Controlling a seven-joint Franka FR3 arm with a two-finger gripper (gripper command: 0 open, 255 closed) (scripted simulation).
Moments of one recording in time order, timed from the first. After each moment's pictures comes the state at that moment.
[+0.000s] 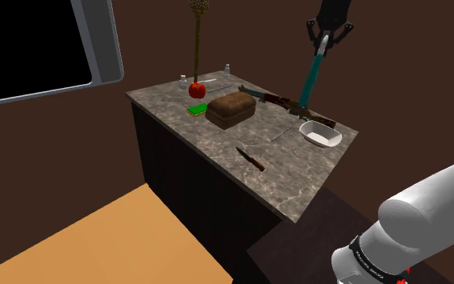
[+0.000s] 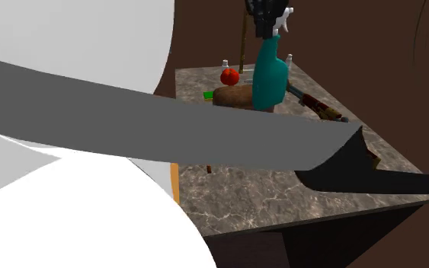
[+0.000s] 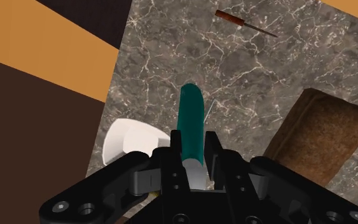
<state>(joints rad) -0.37 -0.14 0.11 -1.55 -0.10 1.40 0.82</state>
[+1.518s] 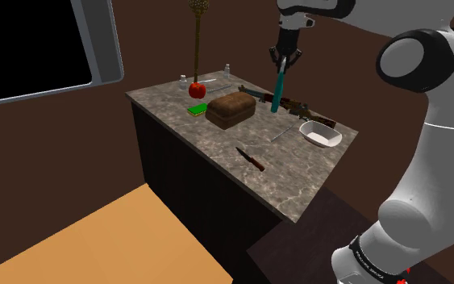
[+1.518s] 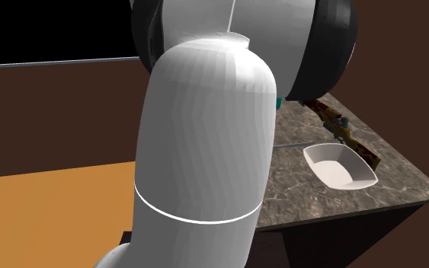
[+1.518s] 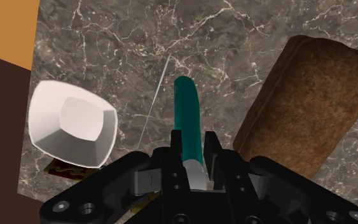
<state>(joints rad) -0.36 0.41 0.12 -1.17 -0.16 1.55 0.84</state>
